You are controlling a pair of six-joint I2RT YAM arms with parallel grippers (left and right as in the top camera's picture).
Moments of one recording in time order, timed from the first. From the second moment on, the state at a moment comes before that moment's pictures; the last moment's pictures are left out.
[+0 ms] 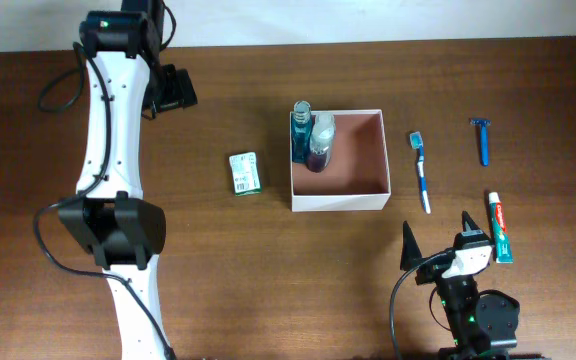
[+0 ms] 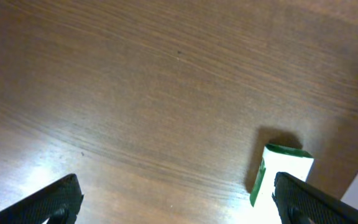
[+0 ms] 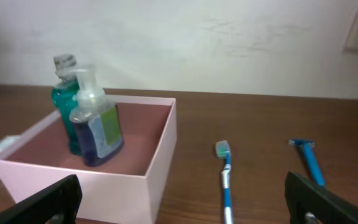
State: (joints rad) left arm -0.06 2.33 2.55 -1.61 -0.15 -0.36; right arm 0.03 0.01 0.01 -0.06 -0.11 0.03
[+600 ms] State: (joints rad) left arm -0.08 2.33 2.42 -1.61 -0.04 -0.36; right arm 0.02 0.01 0.01 -0.08 0.00 0.13
